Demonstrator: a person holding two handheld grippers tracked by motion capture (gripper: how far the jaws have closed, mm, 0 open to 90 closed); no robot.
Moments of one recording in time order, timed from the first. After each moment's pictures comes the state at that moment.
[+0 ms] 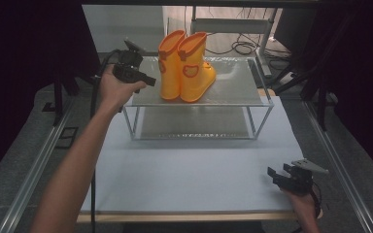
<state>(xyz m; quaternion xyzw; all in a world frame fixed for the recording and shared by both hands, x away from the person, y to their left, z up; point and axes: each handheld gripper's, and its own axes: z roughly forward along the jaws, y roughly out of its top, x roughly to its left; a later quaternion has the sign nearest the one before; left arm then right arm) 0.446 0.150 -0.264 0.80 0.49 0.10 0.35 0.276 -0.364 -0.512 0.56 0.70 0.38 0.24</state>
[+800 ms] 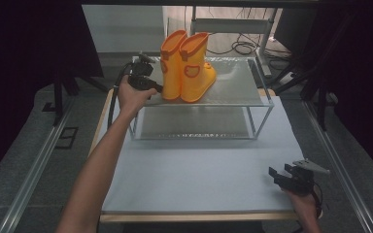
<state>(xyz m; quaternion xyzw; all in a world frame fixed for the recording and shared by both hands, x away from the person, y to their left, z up) 0.475 0.128 -0.313 0.78 0.52 0.10 0.35 0.277 -0.367 -0.512 0.56 0.69 0.38 0.24</state>
